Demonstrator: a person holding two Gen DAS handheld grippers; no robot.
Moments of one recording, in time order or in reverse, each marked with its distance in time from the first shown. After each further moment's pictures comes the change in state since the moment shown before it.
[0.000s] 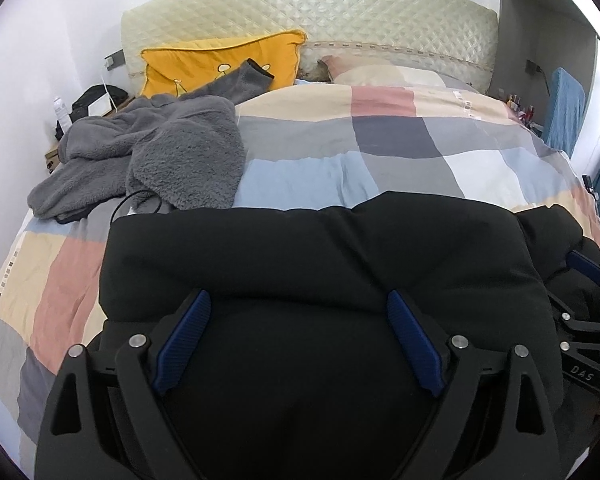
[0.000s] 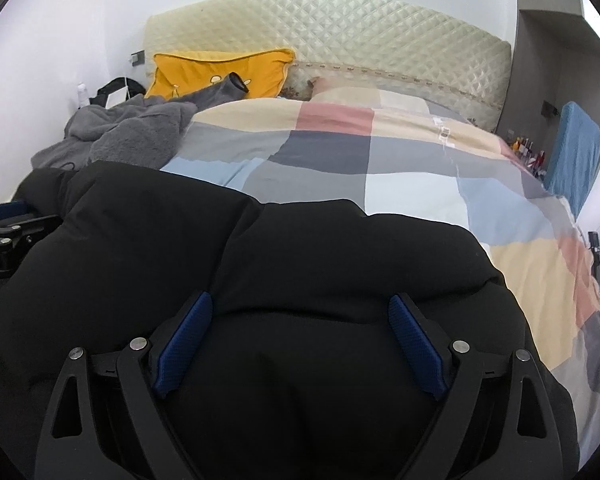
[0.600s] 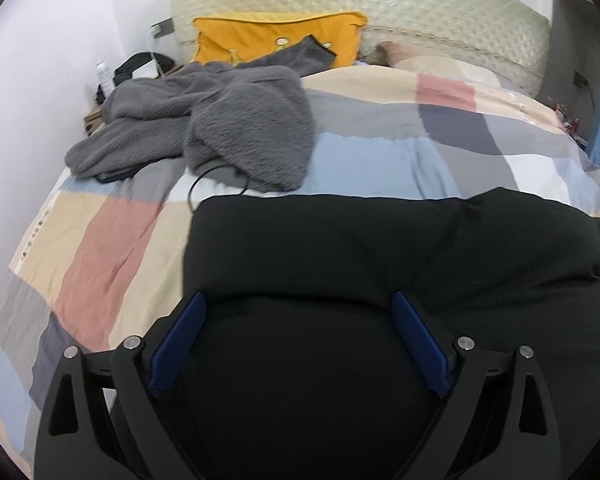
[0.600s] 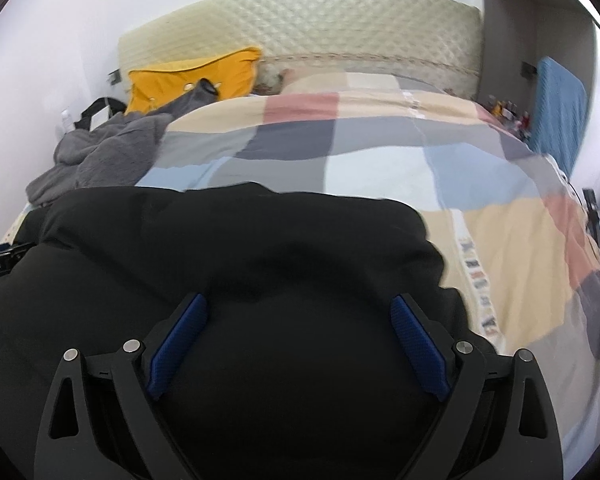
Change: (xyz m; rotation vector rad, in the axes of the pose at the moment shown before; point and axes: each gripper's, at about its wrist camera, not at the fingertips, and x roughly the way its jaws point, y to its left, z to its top) left arm 0.013 0.059 -0.013 -0.111 0.073 0.133; right arm -0.018 -0.062 -0.014 0.134 0.030 0.002
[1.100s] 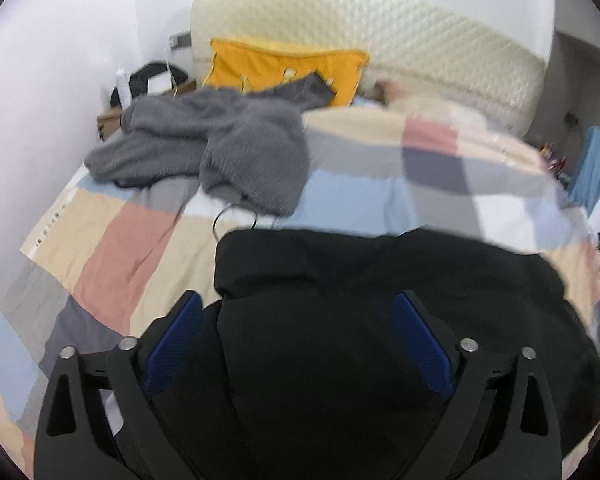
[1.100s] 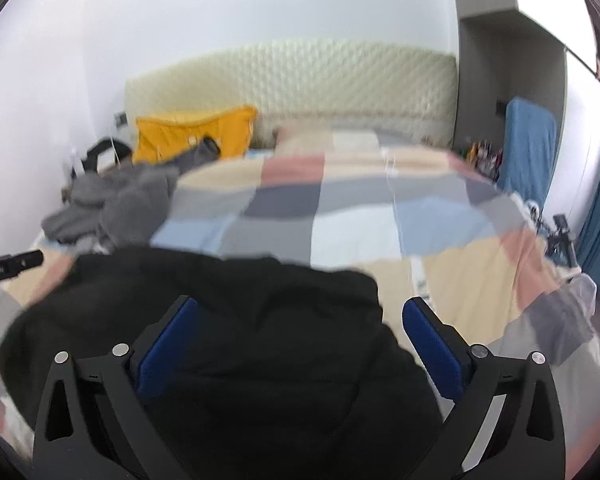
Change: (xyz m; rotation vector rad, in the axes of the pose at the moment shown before) left arm -0.104 -0.006 0.007 -0.072 -0.101 -0.053; right arm -0.128 0.011 0.018 0.000 -0.193 -0.017
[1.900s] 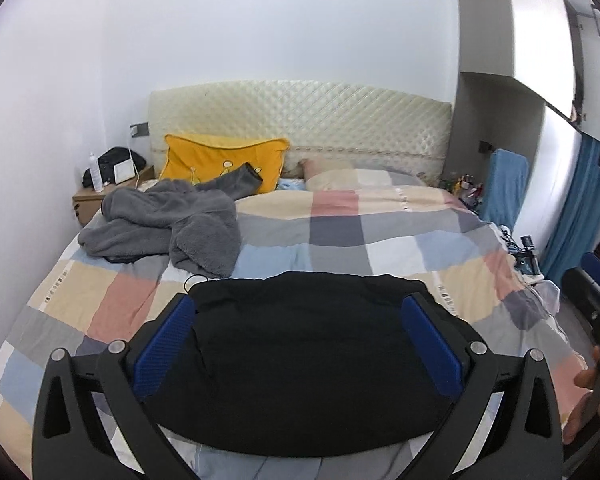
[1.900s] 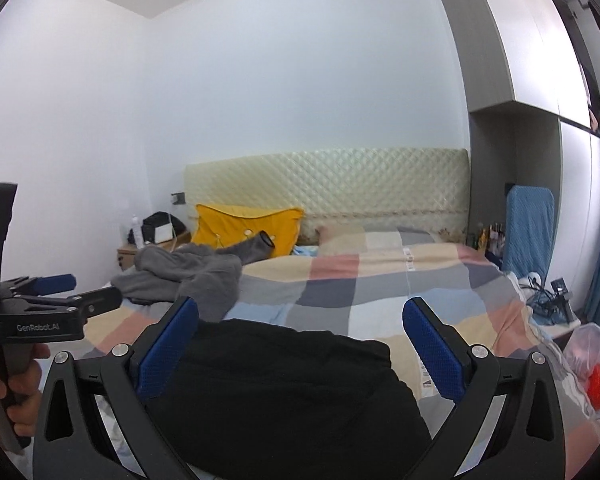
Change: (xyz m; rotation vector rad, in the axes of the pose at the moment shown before) left arm -0.216 -0.048 -0.024 0.117 -0.240 -0.178; right arm -0.209 0.033 0.020 -0.041 -0.301 0.125
